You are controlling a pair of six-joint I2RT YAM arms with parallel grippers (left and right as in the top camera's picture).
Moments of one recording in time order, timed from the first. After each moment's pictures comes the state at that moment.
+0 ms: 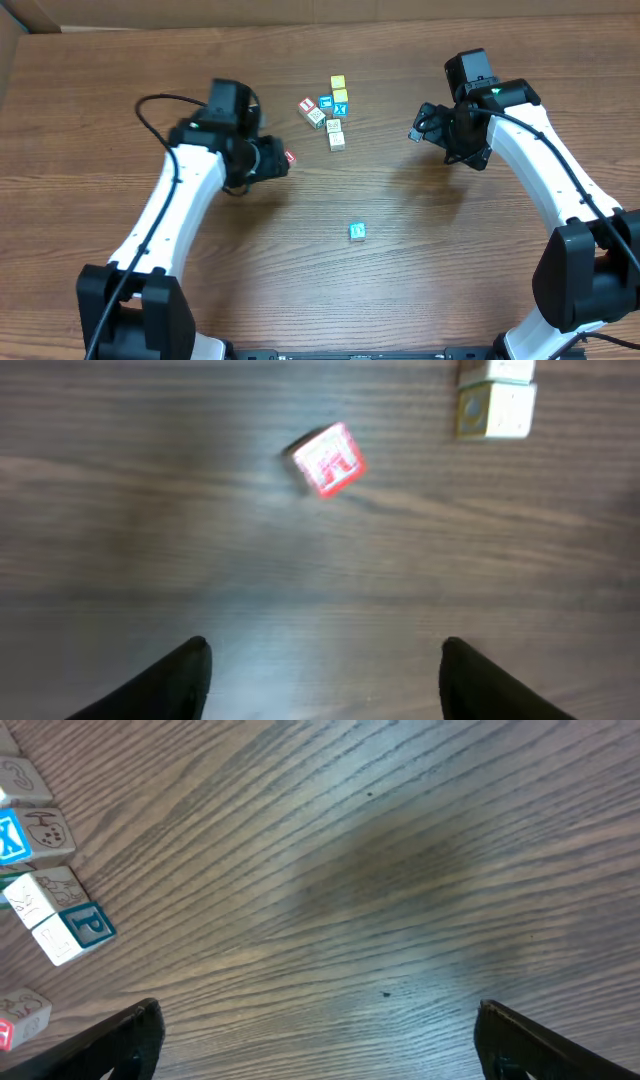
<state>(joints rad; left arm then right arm) -0.18 1.64 1.26 -0.86 0.17 -0.37 0.22 1.83 1.49 -0.97 -0.07 0.65</state>
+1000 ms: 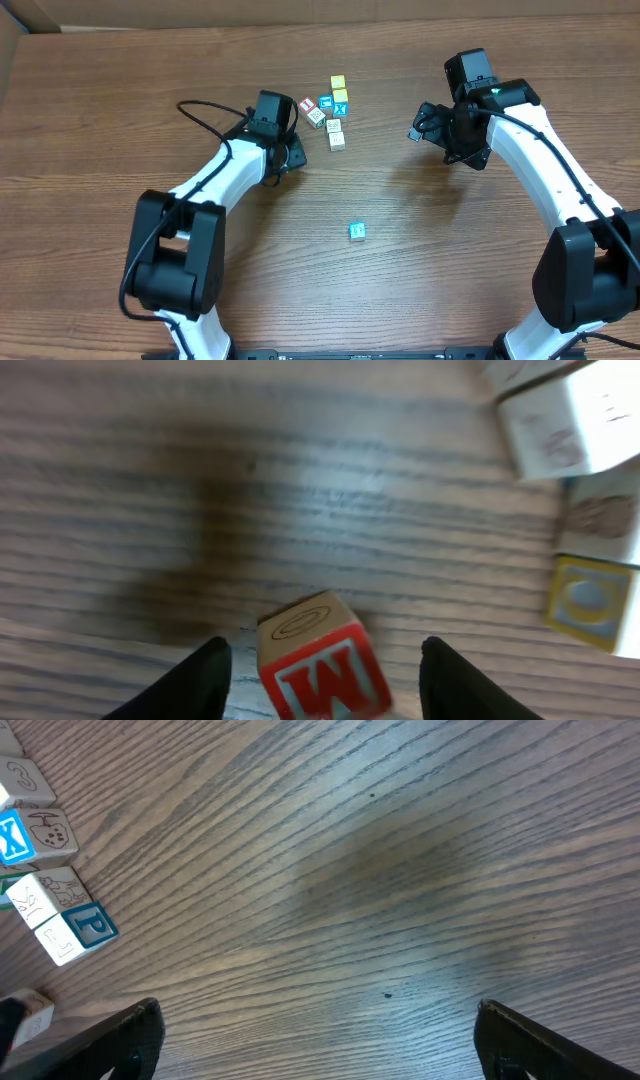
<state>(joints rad) -0.27 1.92 1.20 -0.46 -0.01 -0.60 0.22 1.83 1.49 -0.97 -0.07 0.65</state>
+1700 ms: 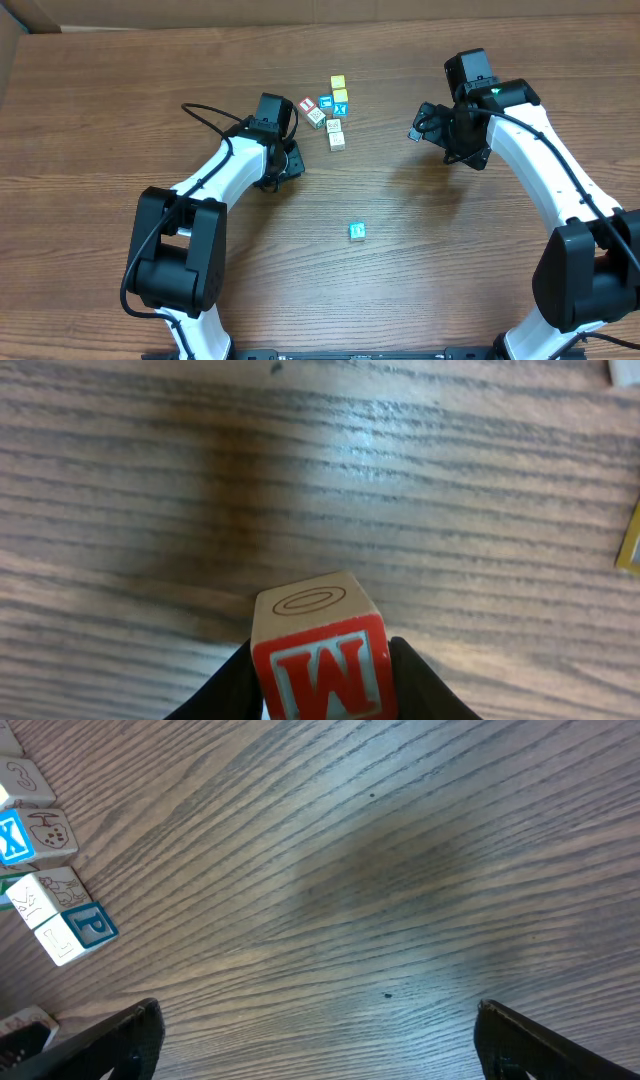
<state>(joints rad) -0.27 1.93 1.24 -0.62 0.01 -0.56 0.22 1.83 1.49 -0.97 -0.07 0.65</state>
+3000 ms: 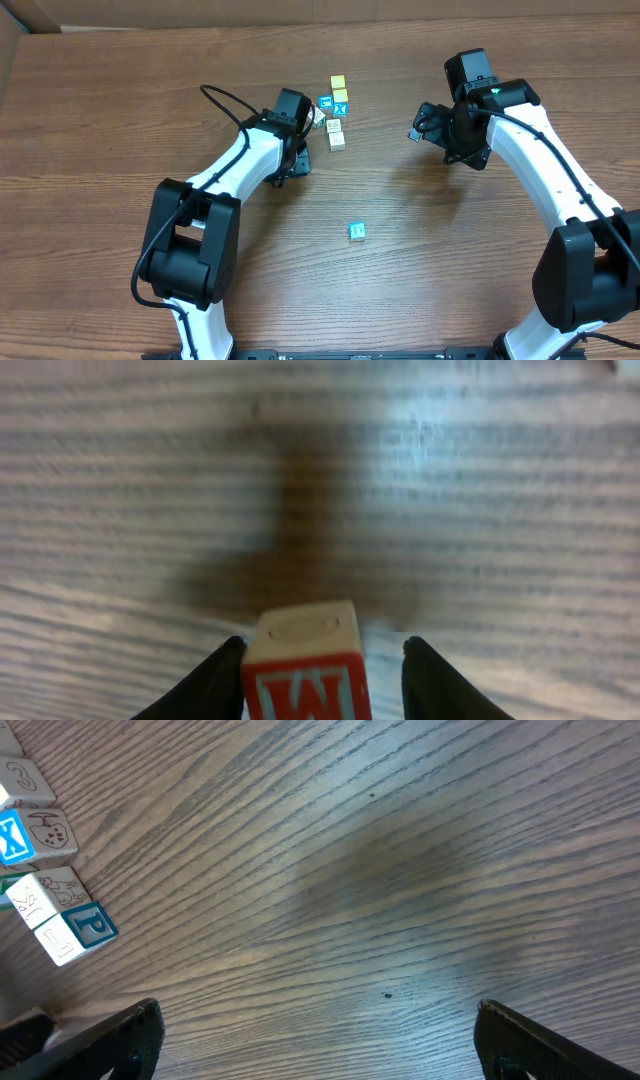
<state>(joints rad) -0.32 1.99 1.33 -0.68 -0.14 -0.49 0.22 1.83 1.49 -0.97 -0.07 0.65</state>
